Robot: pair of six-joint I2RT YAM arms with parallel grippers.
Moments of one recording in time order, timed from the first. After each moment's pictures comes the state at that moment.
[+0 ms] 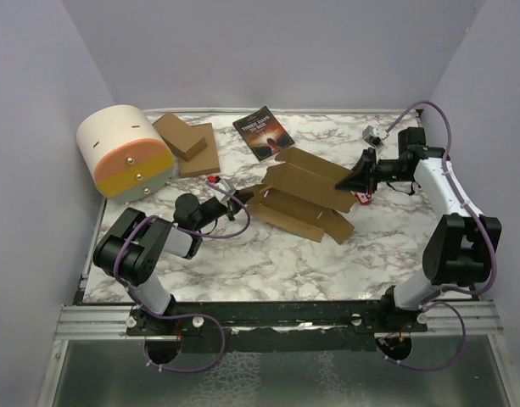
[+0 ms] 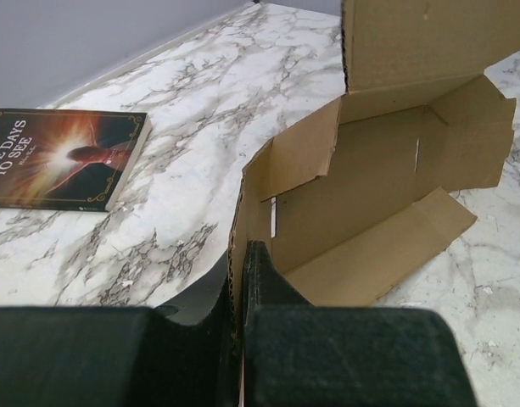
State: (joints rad) left arm -0.37 1.66 0.39 1.33 0.61 -0.01; right arm -0.07 1.58 1.28 -0.95 -1.36 -0.94
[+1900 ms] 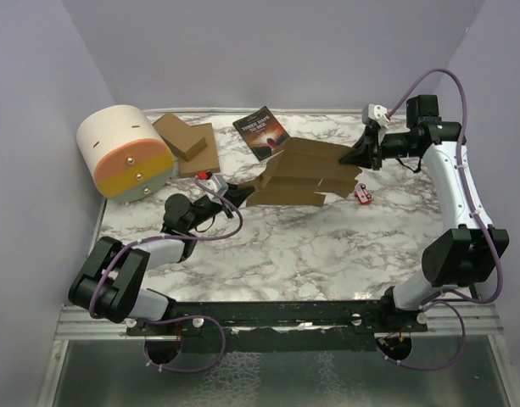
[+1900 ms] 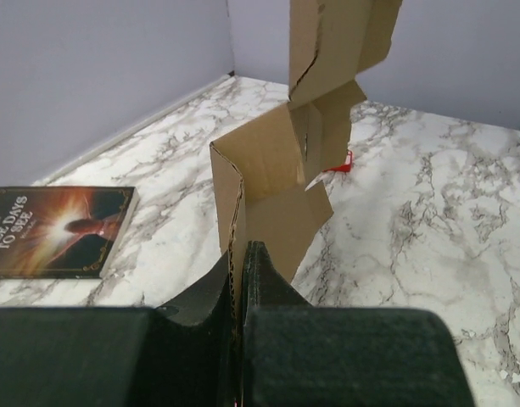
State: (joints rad) left arm -0.39 1.37 0.40 1.20 0.64 -0.11; right arm -0.02 1.58 1.61 -1.11 -1.22 -1.13
